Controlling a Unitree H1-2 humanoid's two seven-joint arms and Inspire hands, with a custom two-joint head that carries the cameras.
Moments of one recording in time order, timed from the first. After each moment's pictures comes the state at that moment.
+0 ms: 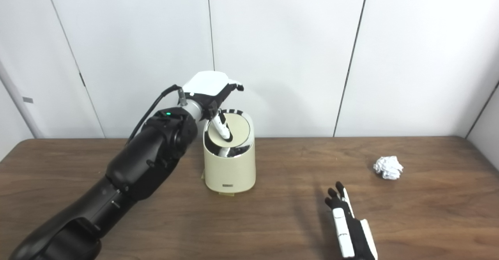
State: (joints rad) left arm -0.97 0.24 -0.58 0.27 0.96 0.37 -0.40; right arm 0.08 -0.01 0.00 -0.23 -0.03 0.15 -0.04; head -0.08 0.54
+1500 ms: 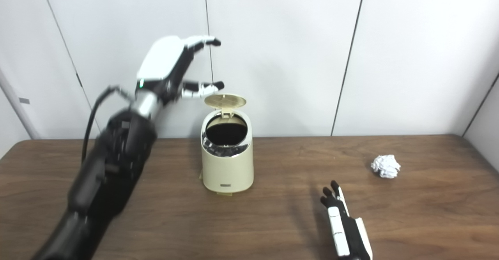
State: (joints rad) left arm -0.67 0.25 -0.22 -0.01 0.77 0.14 -0.12; right arm 0.08 -0.01 0.01 -0.23 -0.03 0.16 -0.05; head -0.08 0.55
